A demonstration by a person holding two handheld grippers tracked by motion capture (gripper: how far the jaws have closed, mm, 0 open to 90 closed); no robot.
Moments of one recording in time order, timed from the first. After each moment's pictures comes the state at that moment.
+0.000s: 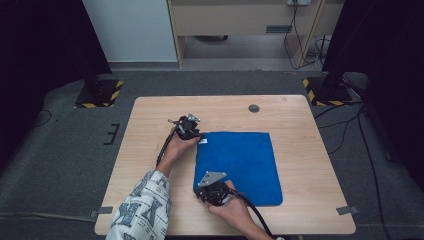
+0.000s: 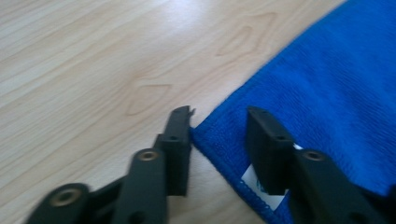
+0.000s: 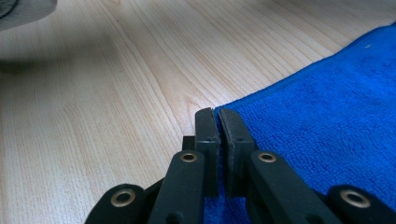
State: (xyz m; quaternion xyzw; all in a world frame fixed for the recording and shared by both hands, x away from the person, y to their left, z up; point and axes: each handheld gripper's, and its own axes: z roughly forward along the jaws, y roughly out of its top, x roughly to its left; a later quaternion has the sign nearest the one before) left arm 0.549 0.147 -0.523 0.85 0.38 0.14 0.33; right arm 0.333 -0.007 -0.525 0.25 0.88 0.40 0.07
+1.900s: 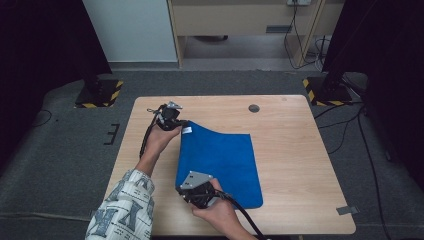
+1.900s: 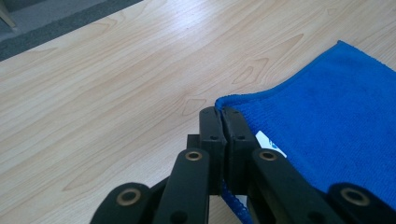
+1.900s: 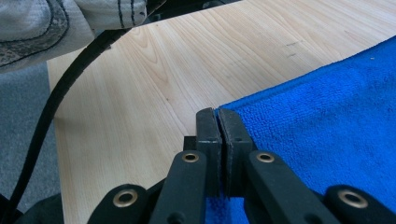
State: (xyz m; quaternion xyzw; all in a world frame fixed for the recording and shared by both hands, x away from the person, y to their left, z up) left arm 0.529 0.198 -0.443 0.83 0.41 0.15 0.35; right arm 0.310 0.033 -0.474 0.21 0.86 0.46 0.10
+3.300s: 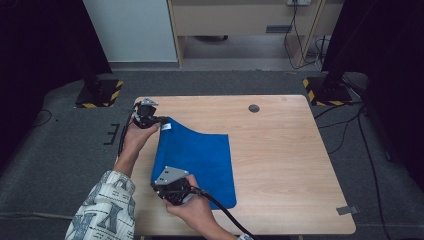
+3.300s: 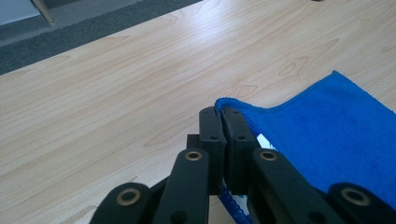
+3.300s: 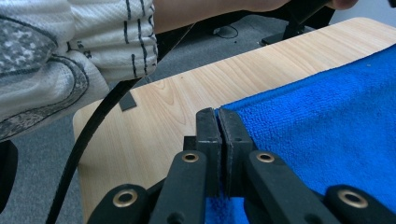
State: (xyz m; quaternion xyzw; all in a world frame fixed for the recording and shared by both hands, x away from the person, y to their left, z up) left arm 0.522 0.262 -0.427 0.80 0.45 0.17 0.37; right arm 0.311 0.092 -0.452 0.21 0.84 0.50 0.10
